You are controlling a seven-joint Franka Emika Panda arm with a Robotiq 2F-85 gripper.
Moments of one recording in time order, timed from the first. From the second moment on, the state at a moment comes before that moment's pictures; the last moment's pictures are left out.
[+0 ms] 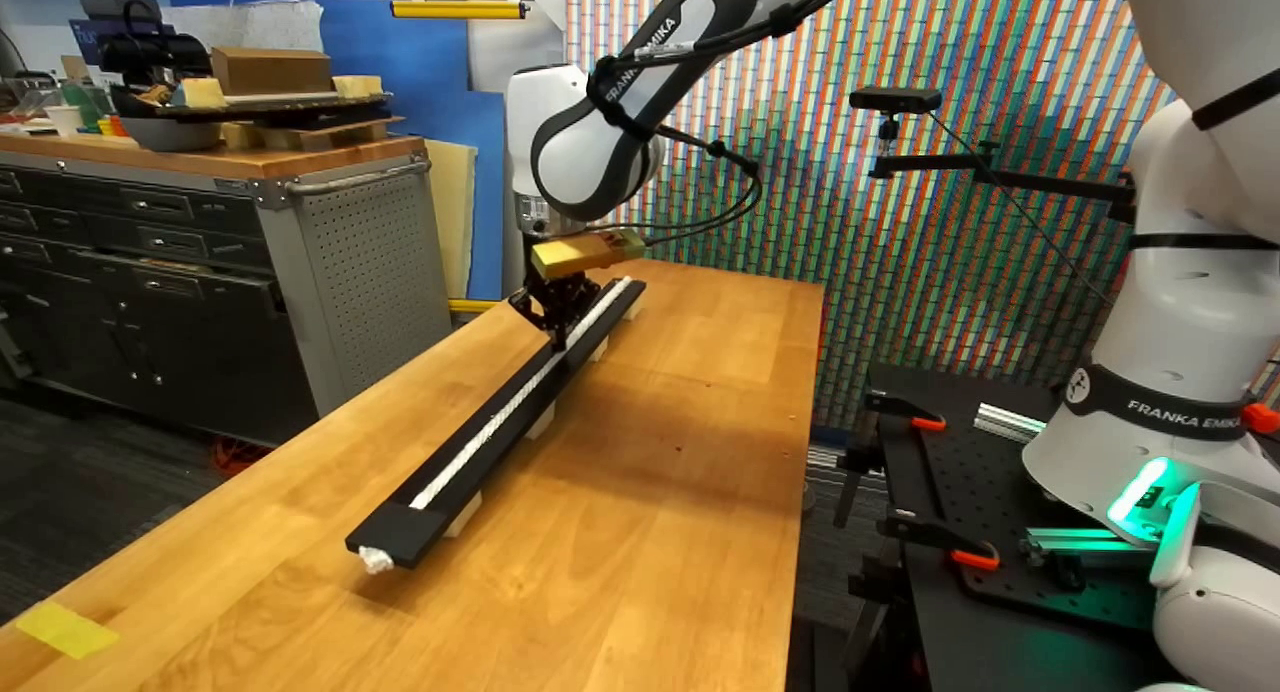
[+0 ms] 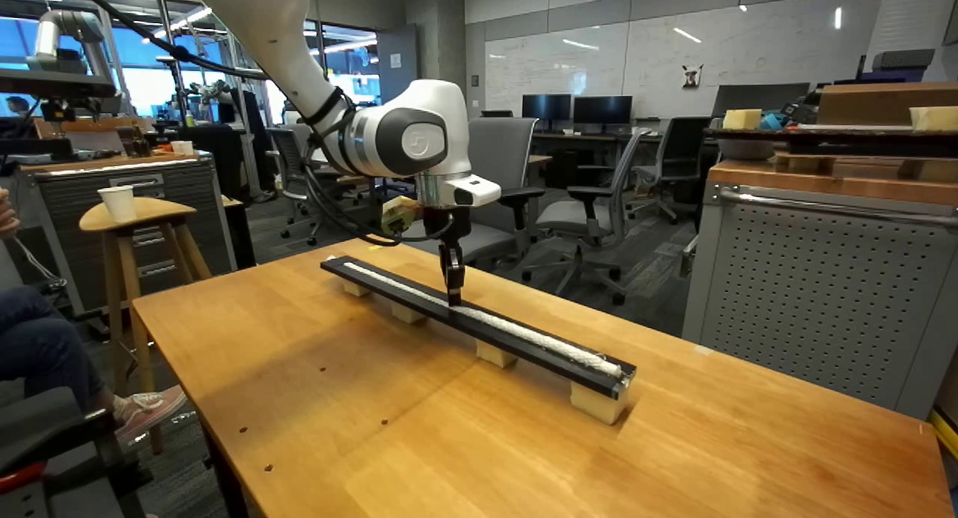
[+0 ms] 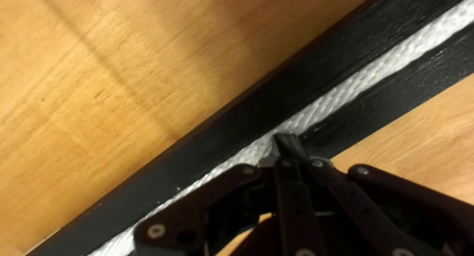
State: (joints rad) arm 0.12 0.63 -0.15 -1.81 0.03 2.46 0.63
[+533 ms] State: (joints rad) arm 0.11 0.62 -0.16 -1.83 0.03 2.50 0.68
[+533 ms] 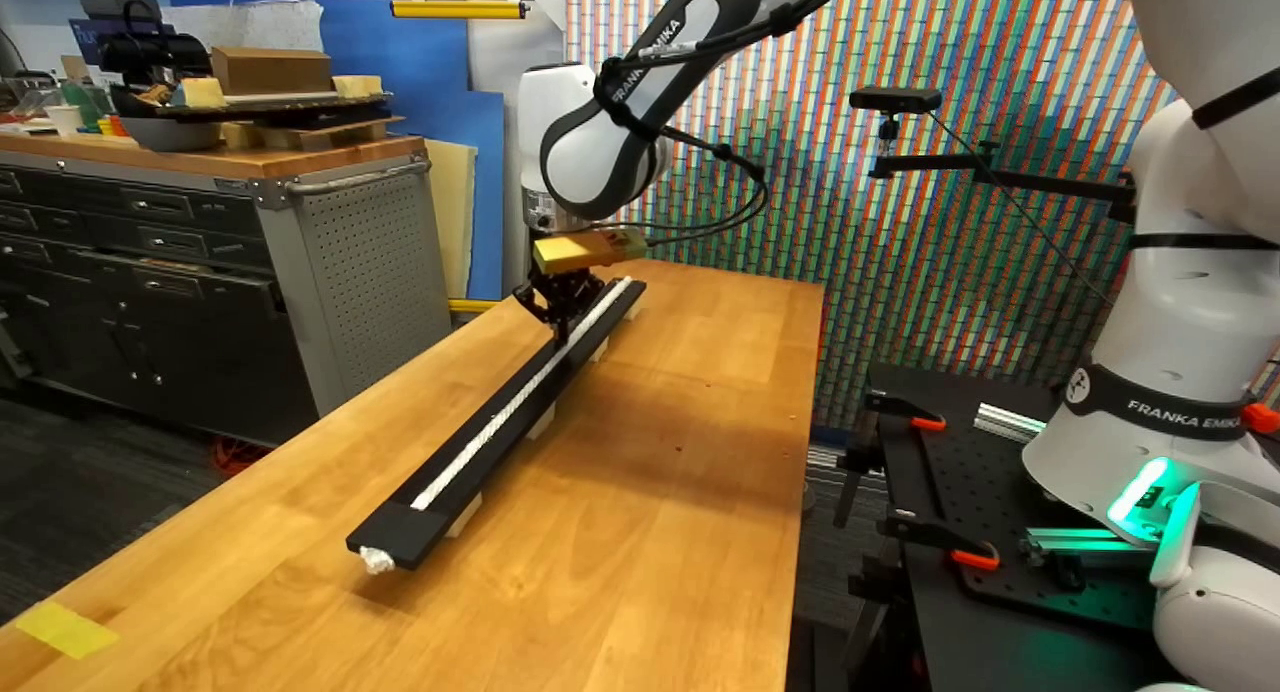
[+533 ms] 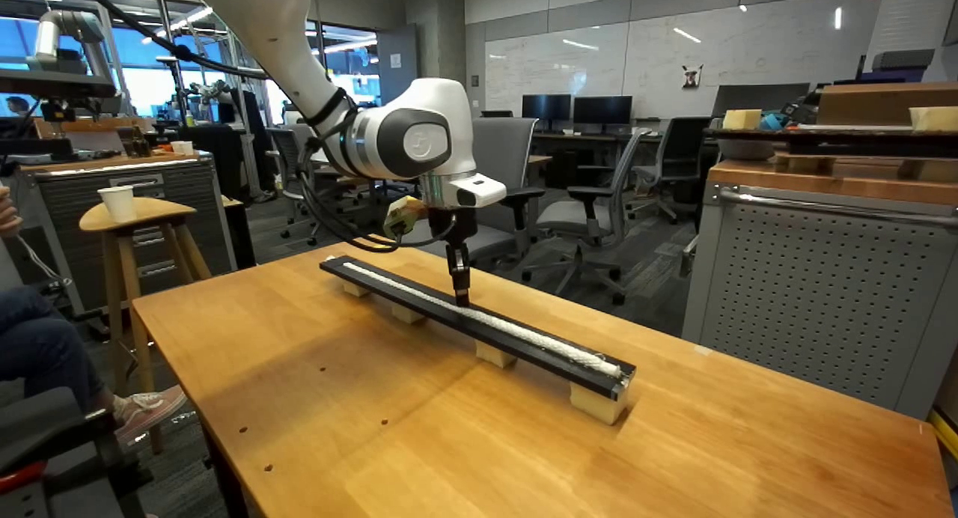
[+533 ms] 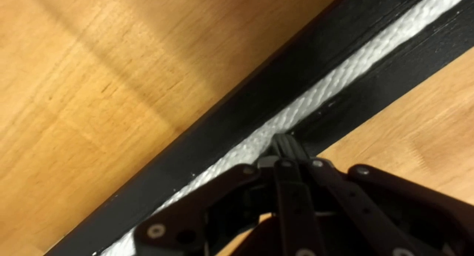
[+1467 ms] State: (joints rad) arm 0.11 0.55 -0.18 -1.94 0.03 2.57 0.73
